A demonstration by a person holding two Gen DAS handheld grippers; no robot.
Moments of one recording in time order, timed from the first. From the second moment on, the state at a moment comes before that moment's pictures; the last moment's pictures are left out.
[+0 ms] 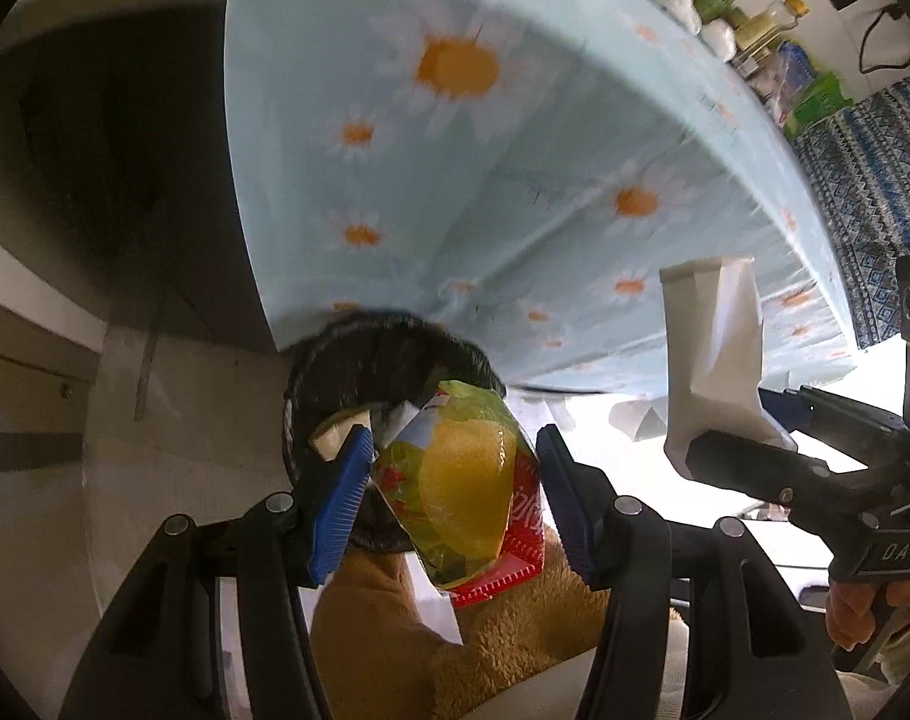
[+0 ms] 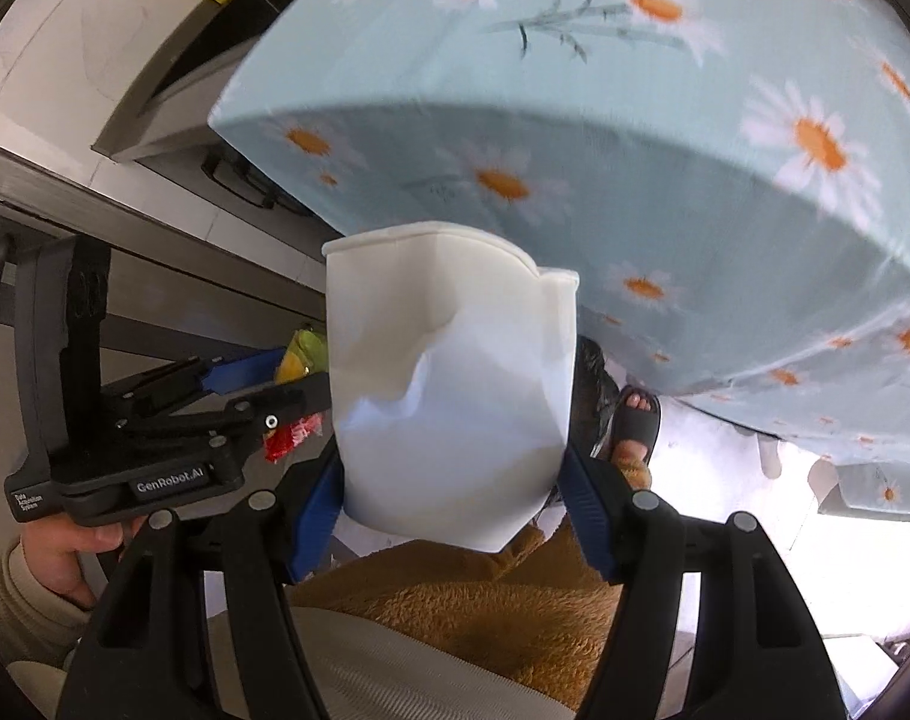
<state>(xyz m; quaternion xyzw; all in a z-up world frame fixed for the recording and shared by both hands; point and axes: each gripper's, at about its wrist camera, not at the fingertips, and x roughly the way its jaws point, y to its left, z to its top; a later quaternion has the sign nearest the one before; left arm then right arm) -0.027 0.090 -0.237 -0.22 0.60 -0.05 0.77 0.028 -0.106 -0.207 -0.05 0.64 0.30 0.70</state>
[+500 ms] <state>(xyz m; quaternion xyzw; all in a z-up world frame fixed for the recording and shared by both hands) -0.036 0.092 -0.261 -0.22 0.62 -0.06 0.75 0.028 -0.100 -0.228 -0.04 0.67 0.29 0.69</state>
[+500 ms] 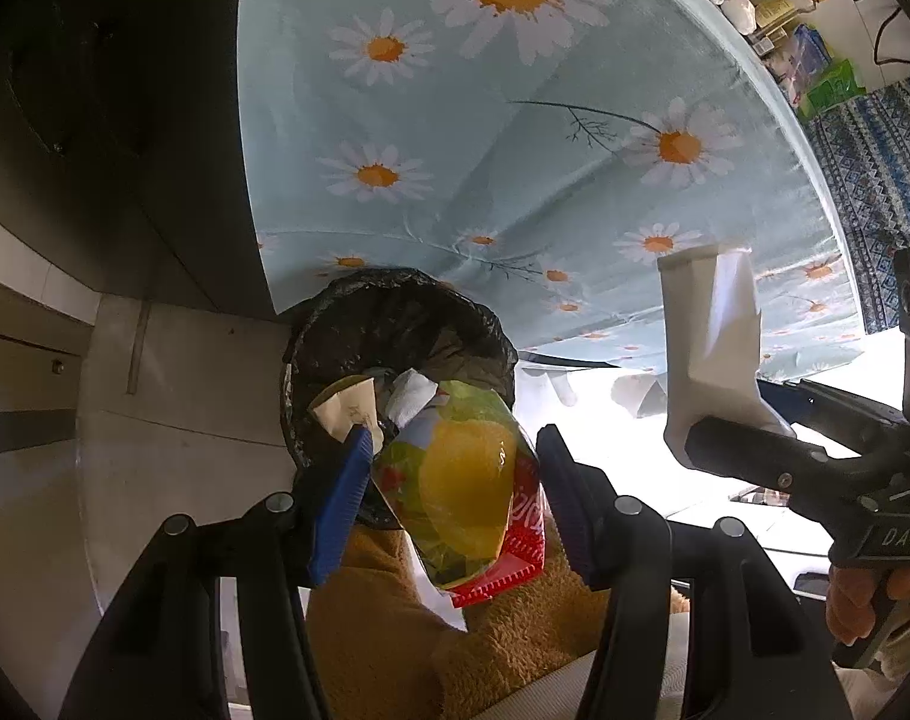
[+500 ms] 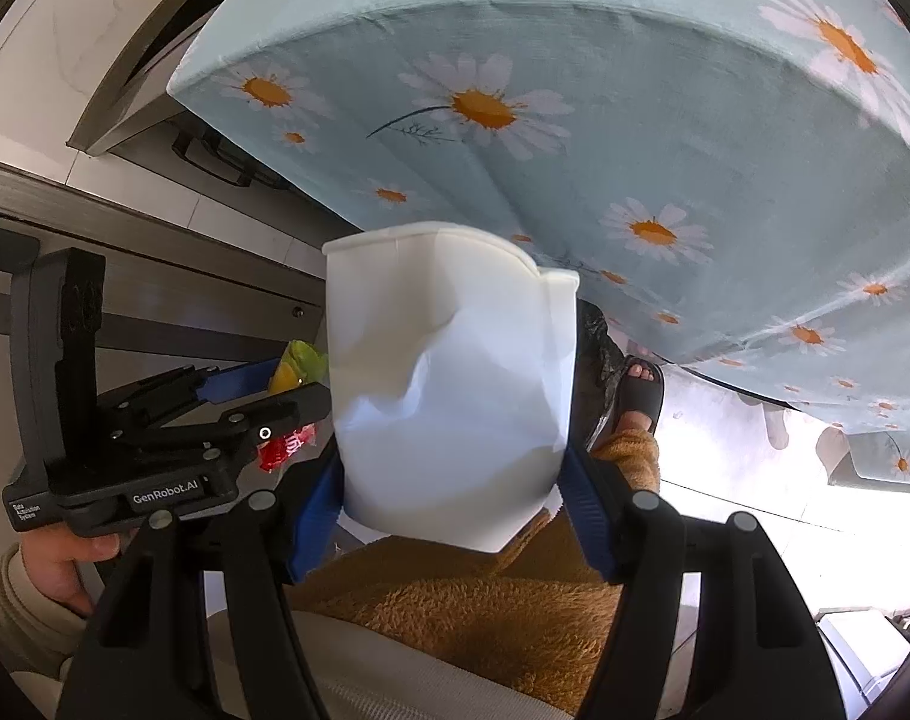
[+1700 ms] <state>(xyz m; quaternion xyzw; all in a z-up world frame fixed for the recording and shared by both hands) -0.011 0.088 -0.197 -0.18 0.59 -0.07 0.79 0.048 -0.133 -0.186 0.02 0.64 0.27 0.72</state>
